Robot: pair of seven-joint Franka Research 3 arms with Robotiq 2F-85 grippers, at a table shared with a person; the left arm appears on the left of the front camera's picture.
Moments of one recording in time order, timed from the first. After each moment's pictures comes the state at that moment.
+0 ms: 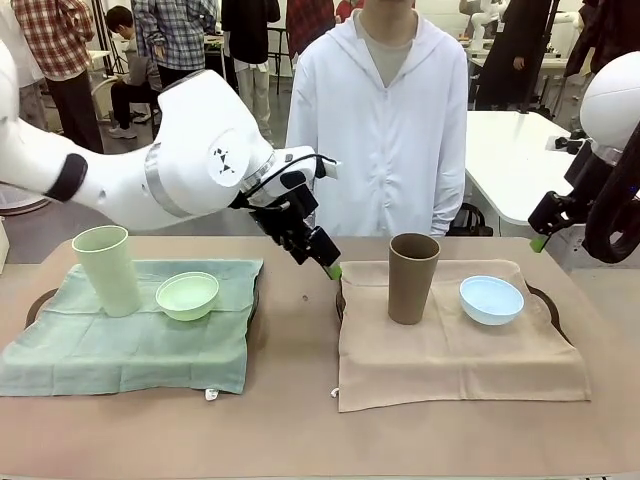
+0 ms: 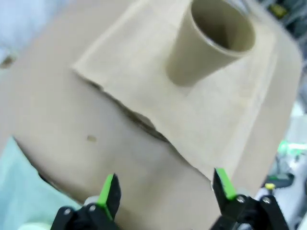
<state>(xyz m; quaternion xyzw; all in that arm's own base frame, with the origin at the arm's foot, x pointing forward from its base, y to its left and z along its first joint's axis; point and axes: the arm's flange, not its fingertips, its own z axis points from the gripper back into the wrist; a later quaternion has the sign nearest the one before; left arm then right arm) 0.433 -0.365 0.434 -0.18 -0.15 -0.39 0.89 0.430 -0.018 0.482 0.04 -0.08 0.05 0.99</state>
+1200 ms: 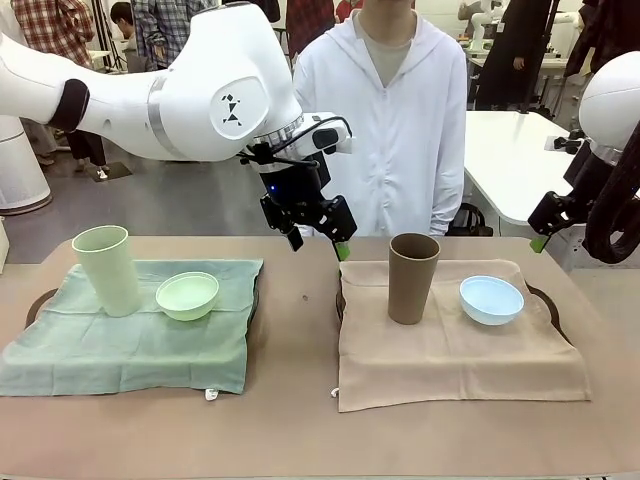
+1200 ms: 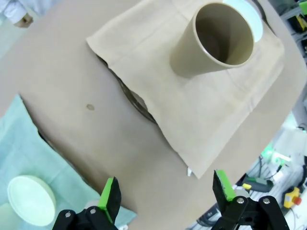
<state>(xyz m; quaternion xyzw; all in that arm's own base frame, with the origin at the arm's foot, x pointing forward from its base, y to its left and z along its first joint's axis) 0.419 -0.393 0.488 -0.14 -0.09 -0.31 0.94 0.431 -0.017 0.482 0.03 -0.08 0.05 0.99</state>
